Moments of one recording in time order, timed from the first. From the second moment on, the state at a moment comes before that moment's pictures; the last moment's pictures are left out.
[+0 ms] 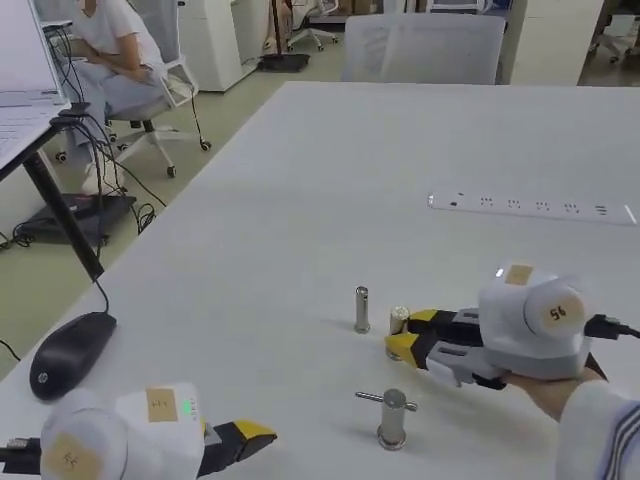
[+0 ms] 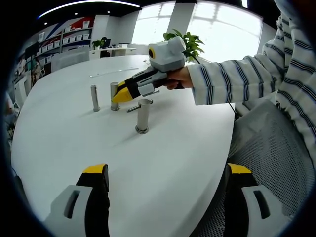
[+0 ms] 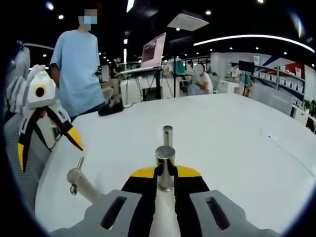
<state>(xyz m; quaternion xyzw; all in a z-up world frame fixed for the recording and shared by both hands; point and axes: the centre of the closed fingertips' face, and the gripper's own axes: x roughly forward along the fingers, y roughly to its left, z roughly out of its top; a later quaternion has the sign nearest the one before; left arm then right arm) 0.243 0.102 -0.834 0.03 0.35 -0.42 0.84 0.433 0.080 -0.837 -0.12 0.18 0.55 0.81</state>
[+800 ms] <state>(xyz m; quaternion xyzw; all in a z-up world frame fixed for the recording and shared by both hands) 0.246 0.100 -0.831 0.04 0.34 -0.42 0.84 0.432 0.072 -0.826 -0.13 0.18 0.54 0.81</state>
